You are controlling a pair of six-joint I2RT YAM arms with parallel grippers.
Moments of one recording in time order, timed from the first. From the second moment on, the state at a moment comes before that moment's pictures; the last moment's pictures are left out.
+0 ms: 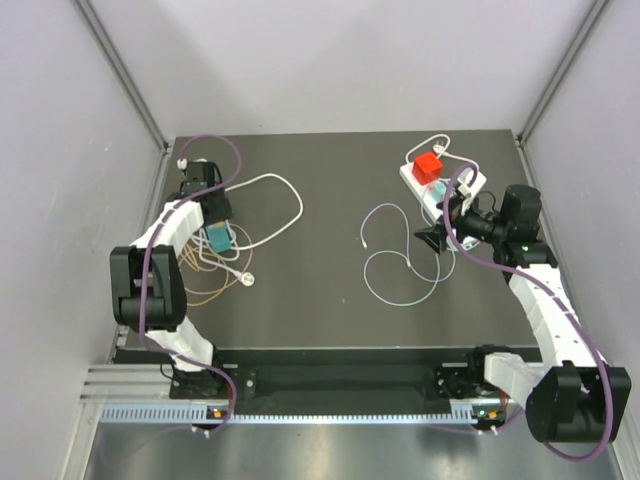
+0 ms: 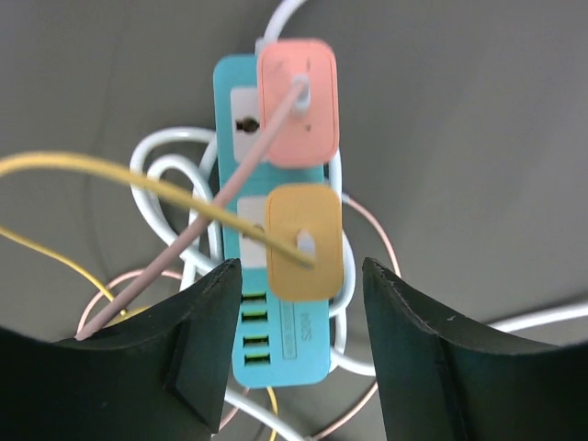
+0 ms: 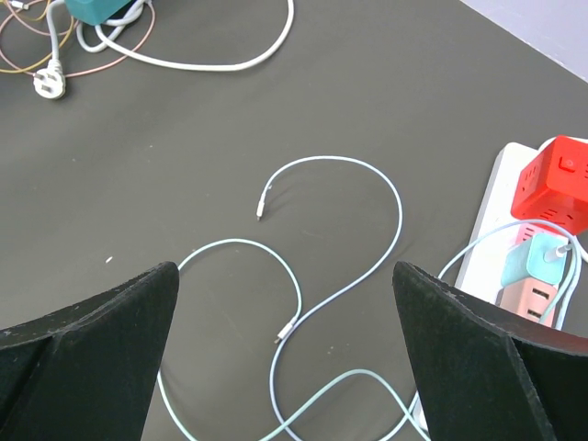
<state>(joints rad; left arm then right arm) 0.01 1.66 1.17 -0.40 -0.21 -0.31 -0.01 1.03 0.80 -0.19 -0.86 -0.33</state>
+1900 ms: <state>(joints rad) -0.52 1.36 0.78 -0.02 -0.19 -1.03 0.62 1.81 1.04 0.27 -0.62 0.56</state>
